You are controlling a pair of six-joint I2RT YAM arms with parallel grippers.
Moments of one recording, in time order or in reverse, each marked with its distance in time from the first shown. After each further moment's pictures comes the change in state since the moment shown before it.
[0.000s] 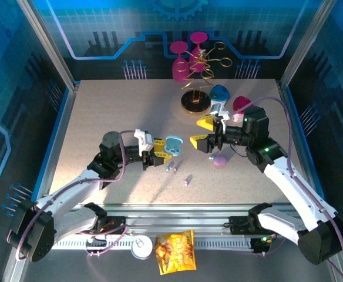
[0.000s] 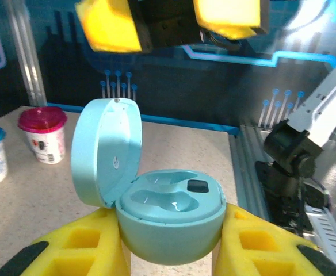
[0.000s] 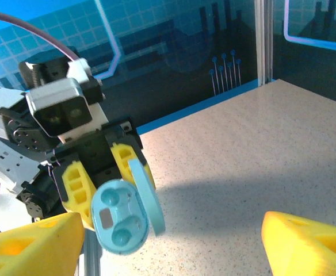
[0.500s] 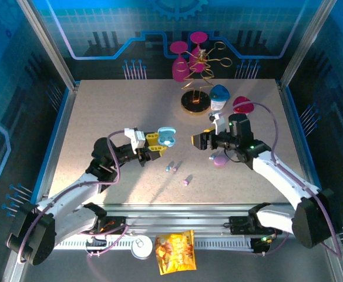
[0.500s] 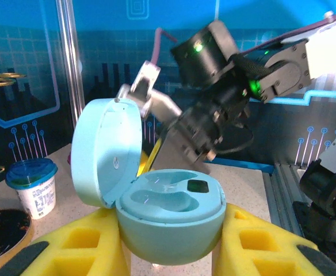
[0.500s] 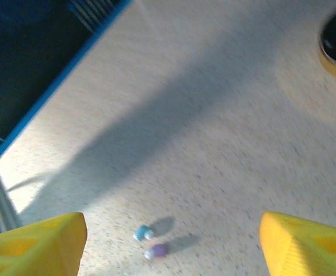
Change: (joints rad) left arm 0.035 -0.024 -0.067 0.249 -0.082 -0.099; right arm 0.015 0.178 -0.117 -0.039 0.410 0.202
